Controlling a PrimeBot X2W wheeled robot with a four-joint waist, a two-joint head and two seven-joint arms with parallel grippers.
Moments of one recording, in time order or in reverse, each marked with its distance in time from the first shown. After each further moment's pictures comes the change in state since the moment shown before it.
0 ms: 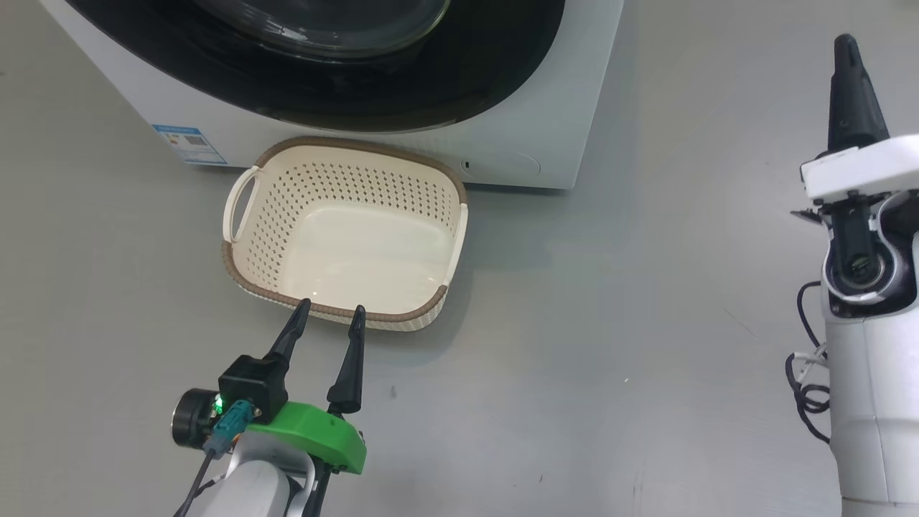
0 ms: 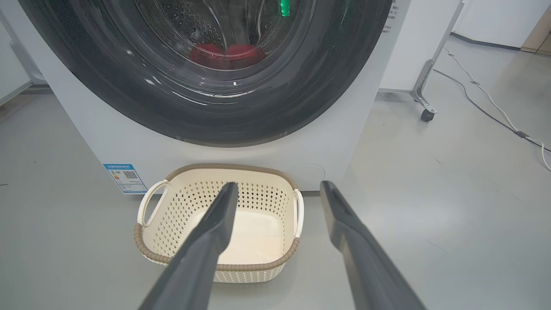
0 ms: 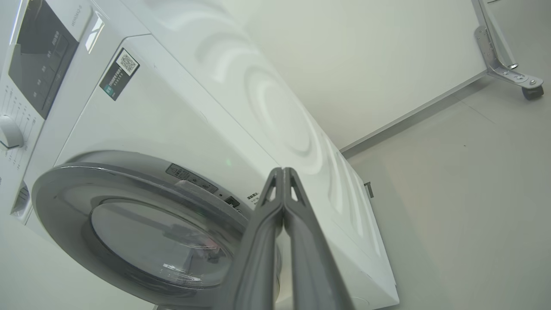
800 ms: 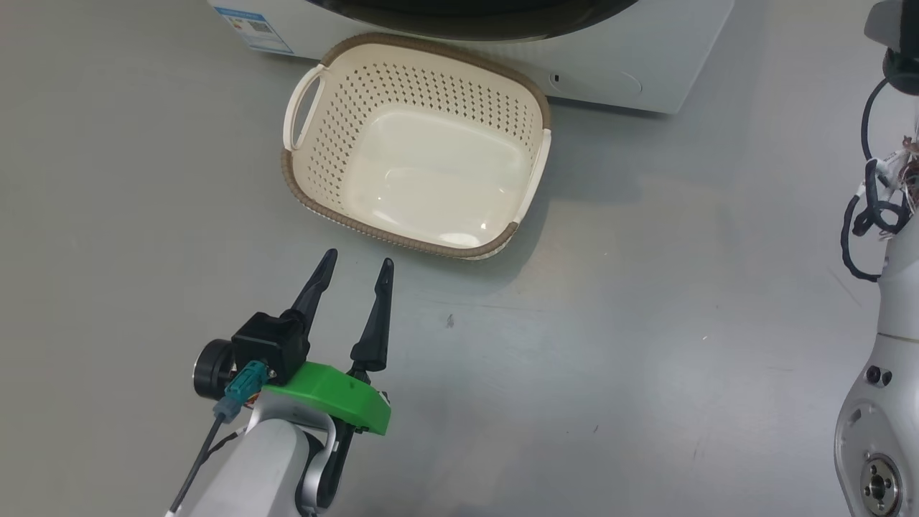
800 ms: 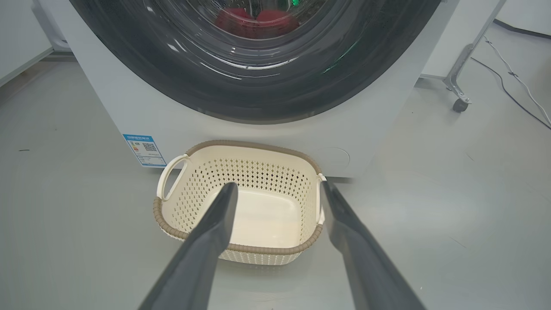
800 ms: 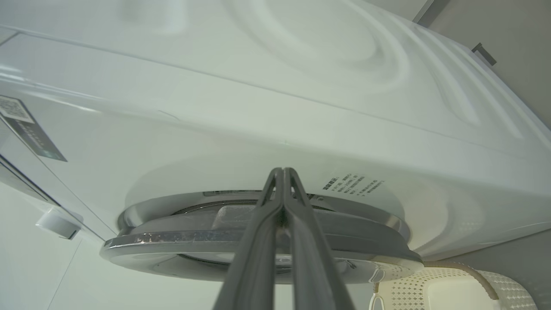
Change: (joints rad) left arm -0.091 -0.006 -0.067 -0.040 -0.062 0.009 0.000; right arm -0.416 0.013 -0.119 0.134 0.361 -0.171 0.301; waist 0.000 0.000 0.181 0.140
